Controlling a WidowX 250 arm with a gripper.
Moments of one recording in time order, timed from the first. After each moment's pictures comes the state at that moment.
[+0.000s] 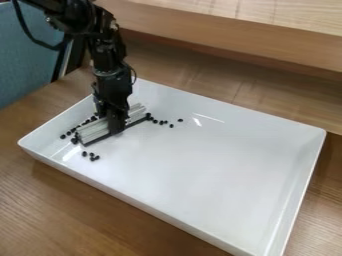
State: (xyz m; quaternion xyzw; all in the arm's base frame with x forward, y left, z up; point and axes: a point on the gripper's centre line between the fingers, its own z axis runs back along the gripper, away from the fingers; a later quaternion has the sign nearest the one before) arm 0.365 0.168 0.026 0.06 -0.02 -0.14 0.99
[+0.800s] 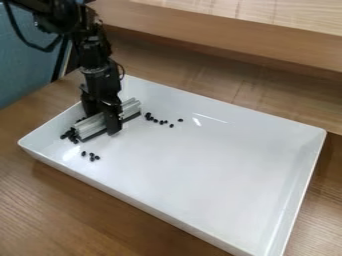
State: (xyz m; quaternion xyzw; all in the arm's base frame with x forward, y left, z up) arm 0.355 0.166 0.026 -0.02 0.00 -0.08 1.00
